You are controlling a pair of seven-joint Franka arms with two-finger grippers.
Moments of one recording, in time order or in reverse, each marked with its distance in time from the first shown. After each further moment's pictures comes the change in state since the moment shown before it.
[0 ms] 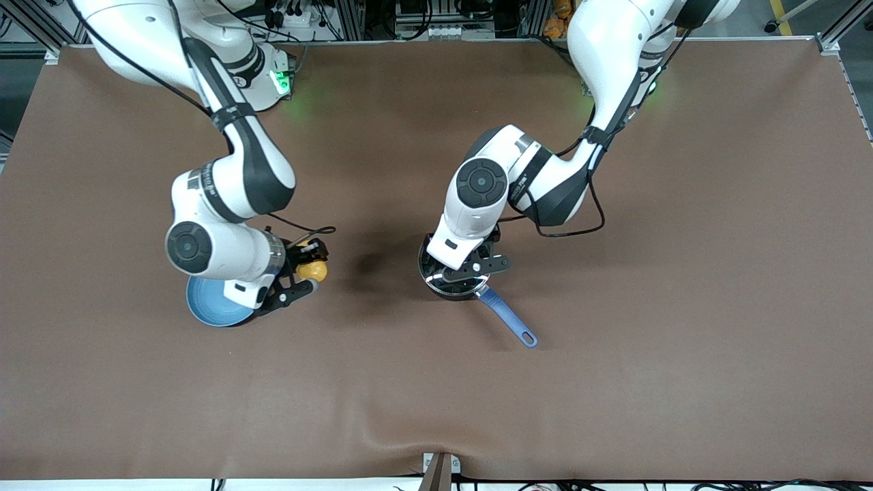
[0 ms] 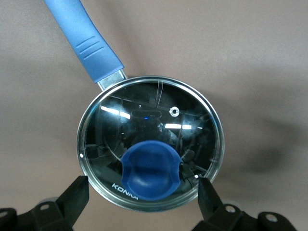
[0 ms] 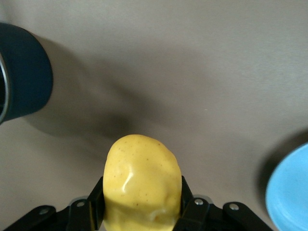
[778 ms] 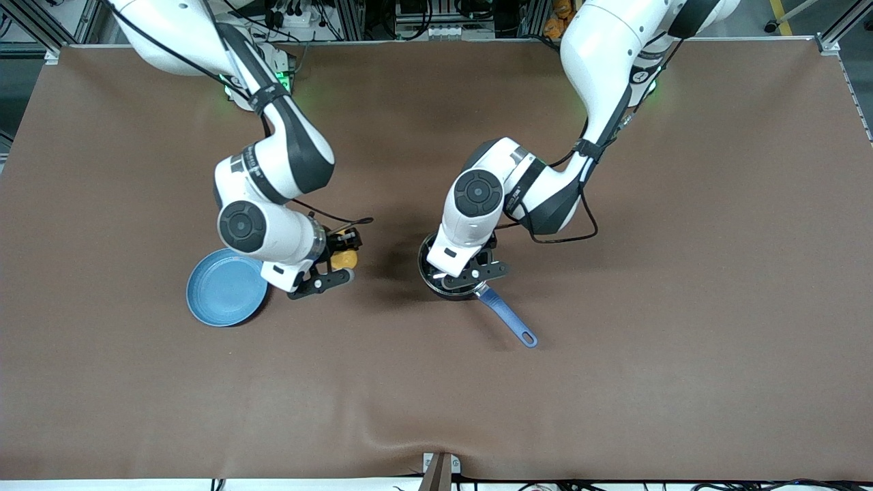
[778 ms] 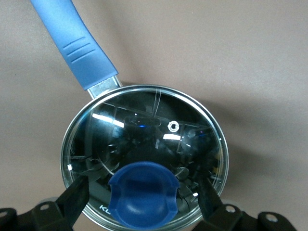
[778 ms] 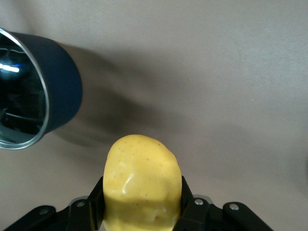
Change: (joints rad) left arm -0.007 0.041 0.002 0.000 0.019 0.059 -0.045; right arm 0.110 -0.005 0.002 0.004 0.000 0.021 0.223
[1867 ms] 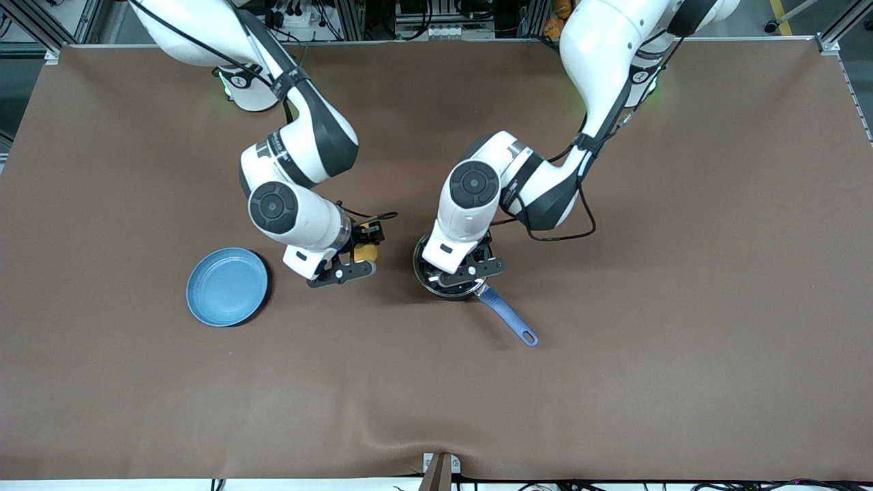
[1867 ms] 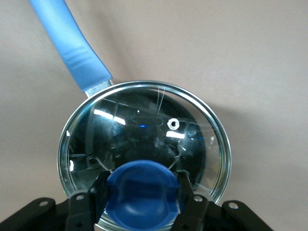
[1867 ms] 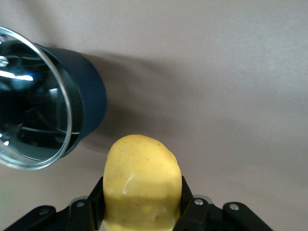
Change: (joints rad) left arm -0.001 -0.047 0.000 0.030 0.005 -0.042 -0.026; right arm 0.072 -0.002 0.000 0.019 0.000 0.031 0.163
